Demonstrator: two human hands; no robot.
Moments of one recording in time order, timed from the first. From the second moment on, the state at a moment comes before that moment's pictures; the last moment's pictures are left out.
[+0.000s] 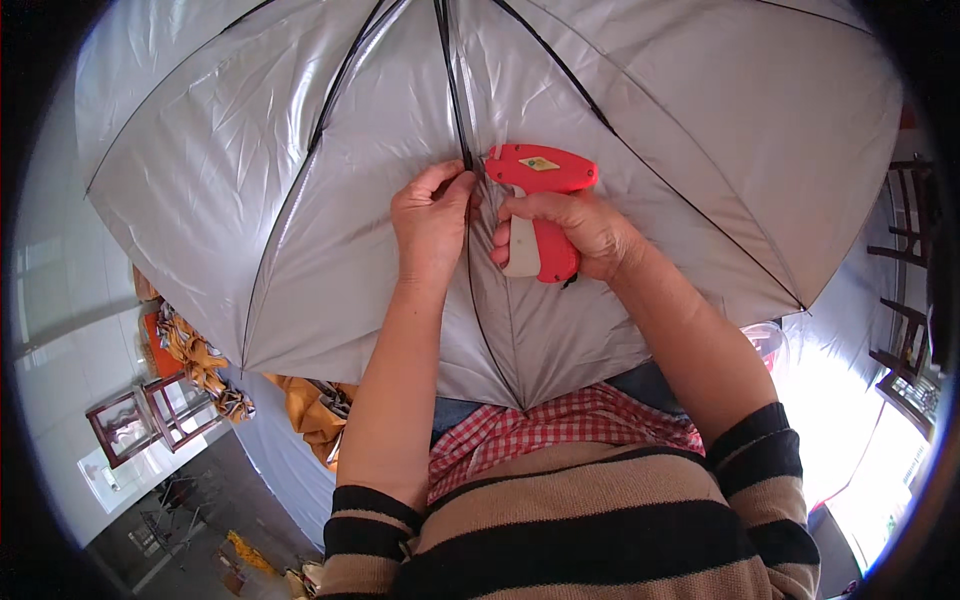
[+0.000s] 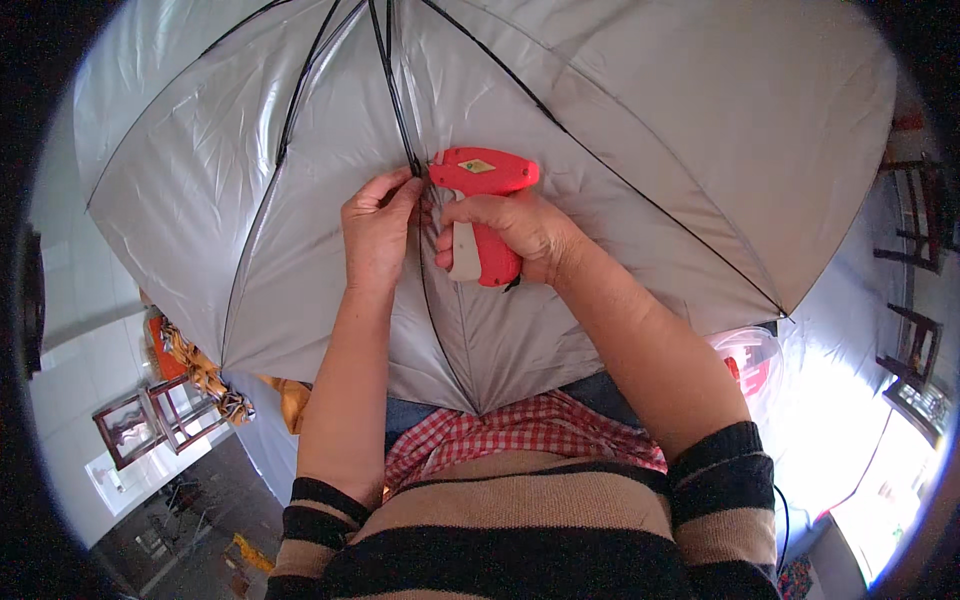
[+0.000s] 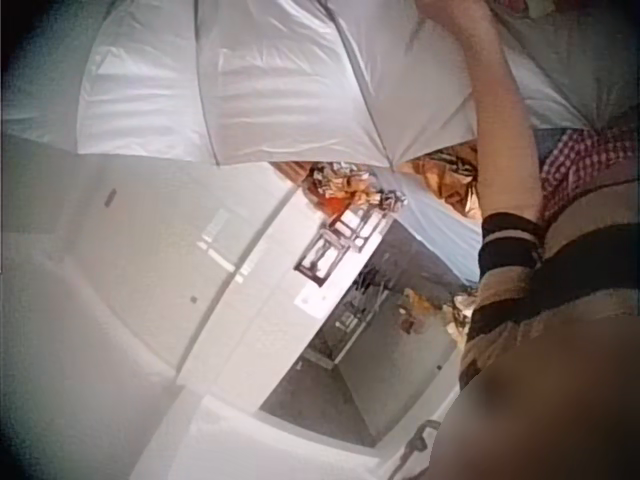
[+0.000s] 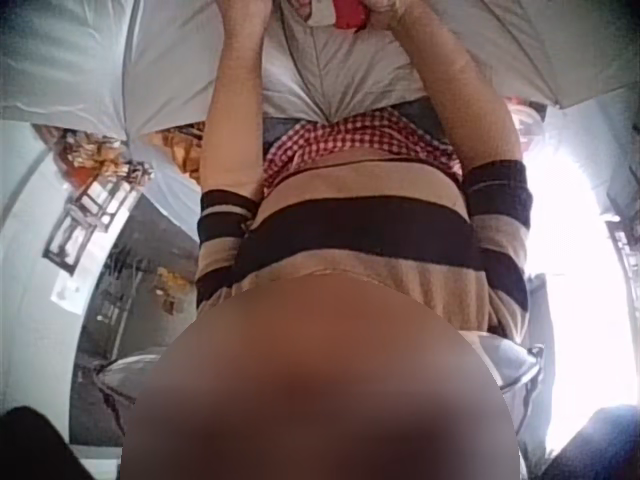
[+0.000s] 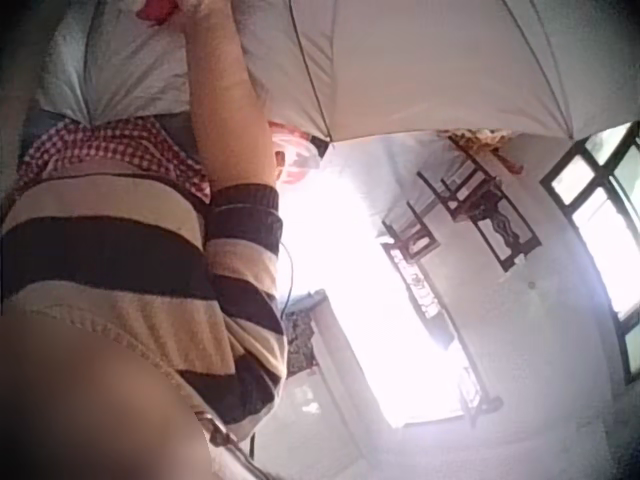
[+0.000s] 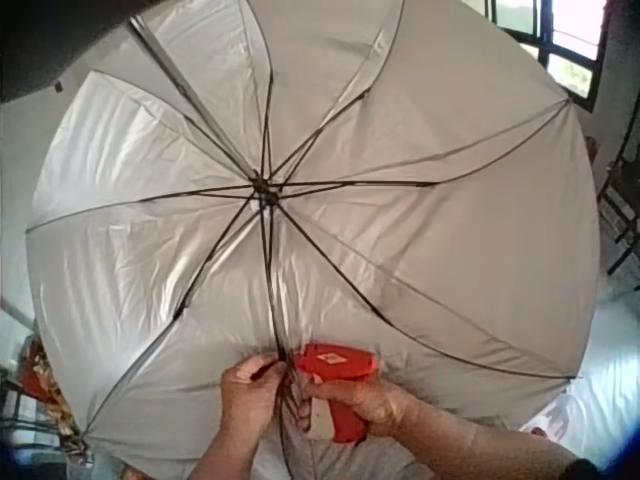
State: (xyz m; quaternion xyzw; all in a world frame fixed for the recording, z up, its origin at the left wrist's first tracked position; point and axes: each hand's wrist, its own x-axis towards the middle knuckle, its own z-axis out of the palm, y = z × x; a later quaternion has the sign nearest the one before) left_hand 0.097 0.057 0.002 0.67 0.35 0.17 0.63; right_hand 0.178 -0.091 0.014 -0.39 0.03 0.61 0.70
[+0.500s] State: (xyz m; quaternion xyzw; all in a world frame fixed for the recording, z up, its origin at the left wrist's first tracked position) left_hand 0.101 0.054 -0.001 0.71 0.32 0.20 0.60; right_hand 0.181 -0.084 0.004 -0.35 0.02 0.64 0.69
